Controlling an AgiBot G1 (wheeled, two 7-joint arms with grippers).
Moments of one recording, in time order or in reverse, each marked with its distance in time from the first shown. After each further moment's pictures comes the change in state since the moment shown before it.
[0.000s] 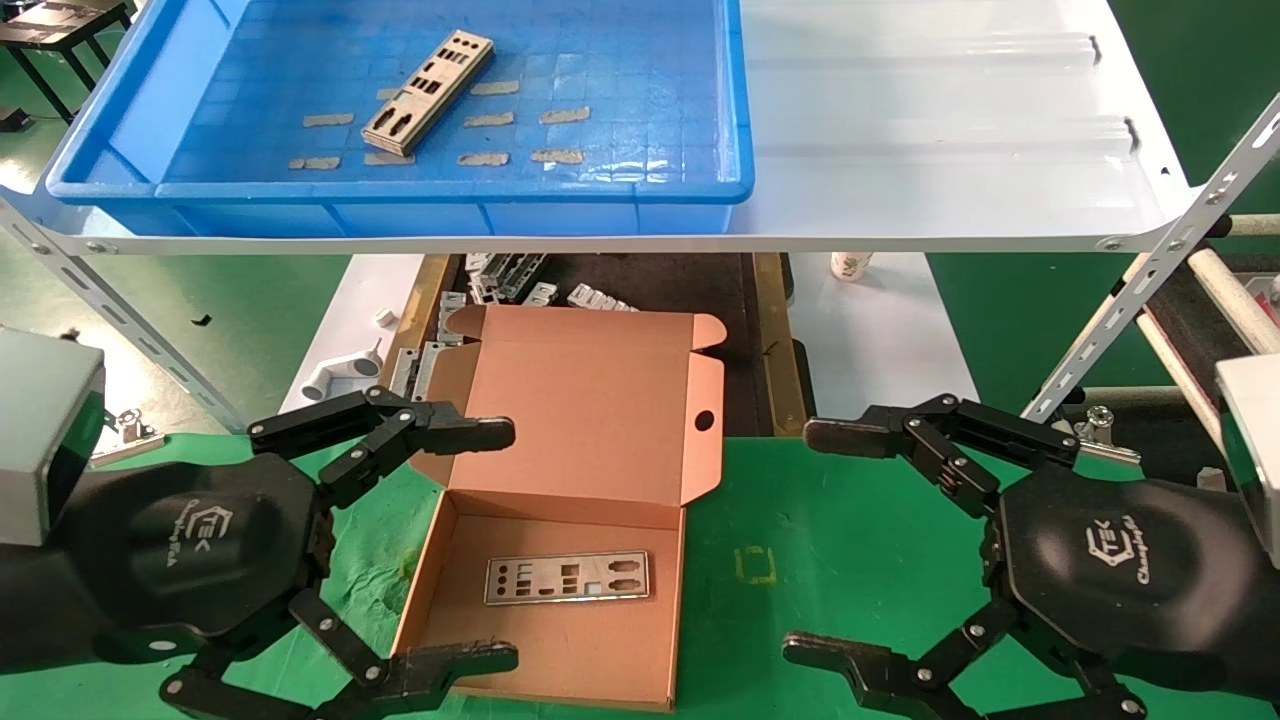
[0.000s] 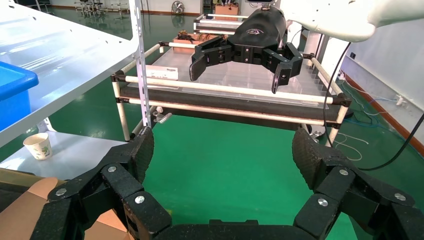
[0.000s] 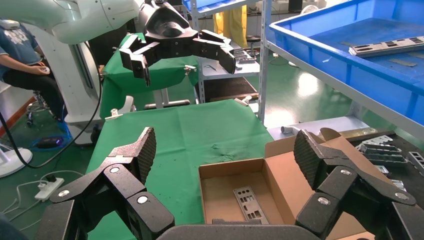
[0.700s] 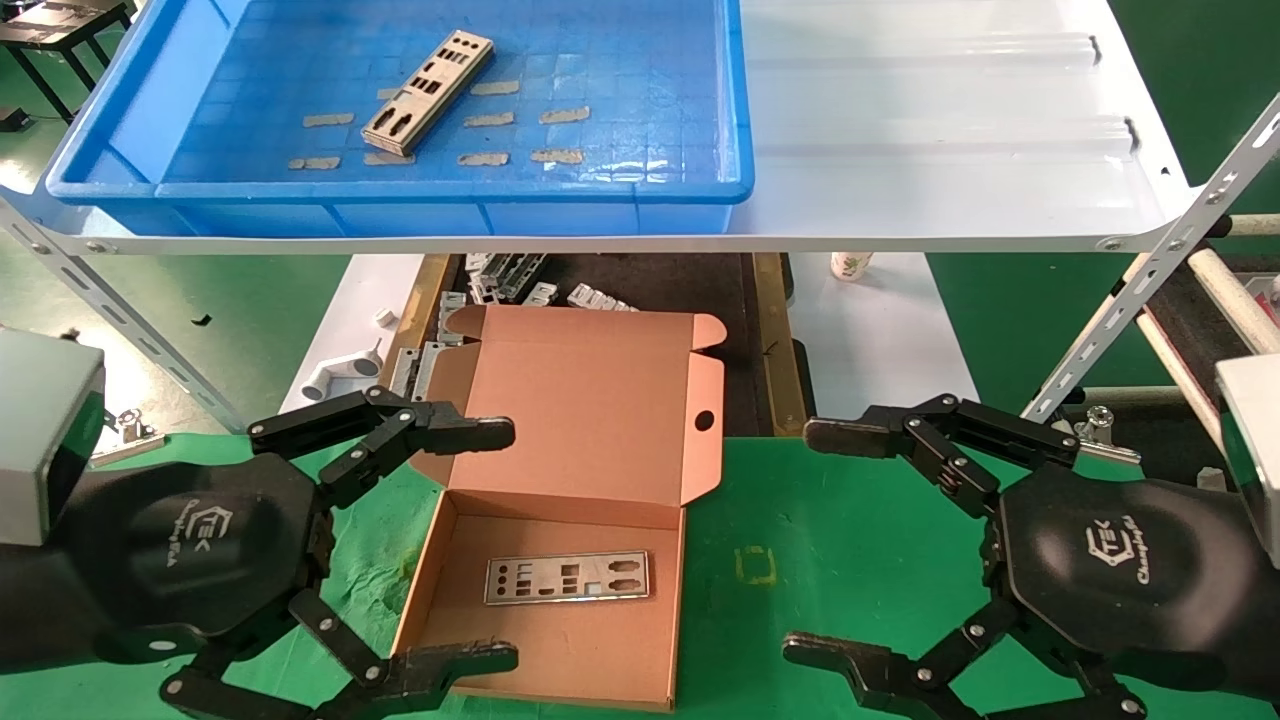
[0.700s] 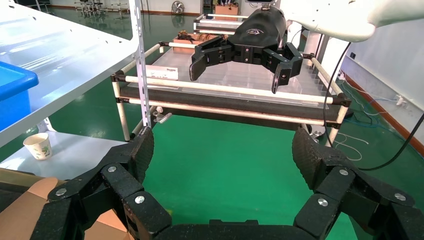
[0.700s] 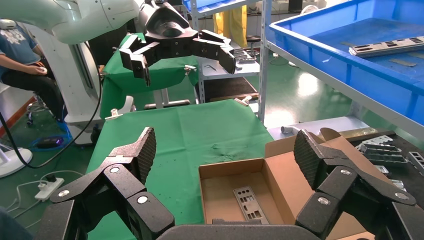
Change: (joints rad) left arm 0.000 0.000 0.000 0.000 0.000 0.000 0.000; right arm 0.000 0.000 0.000 0.000 0.000 0.000 0.000
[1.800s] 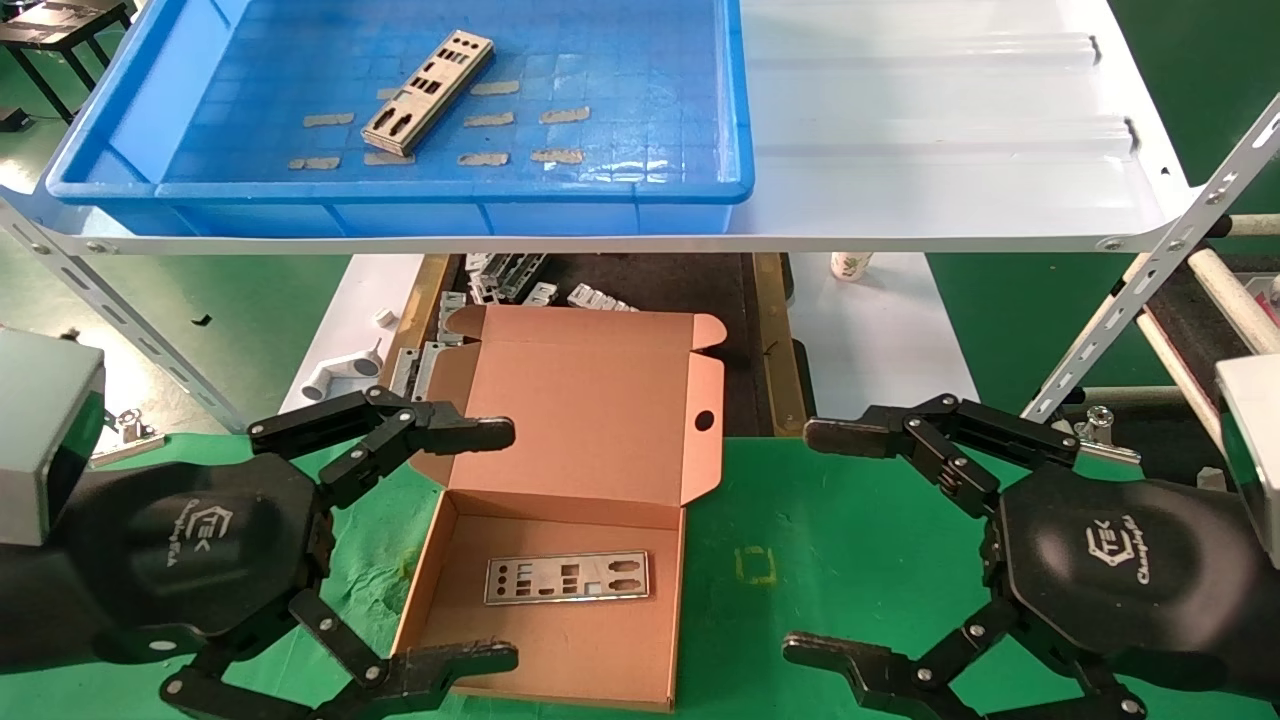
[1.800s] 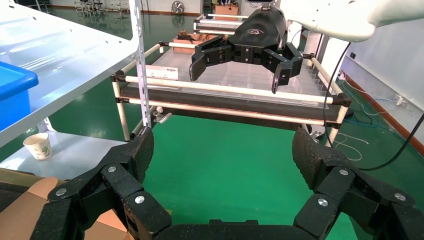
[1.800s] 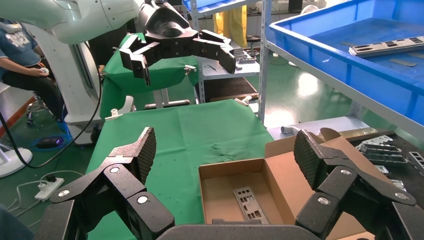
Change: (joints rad) left arm 0.000 0.000 0.000 0.000 0.000 0.000 0.000; right arm 0.000 0.000 0.000 0.000 0.000 0.000 0.000
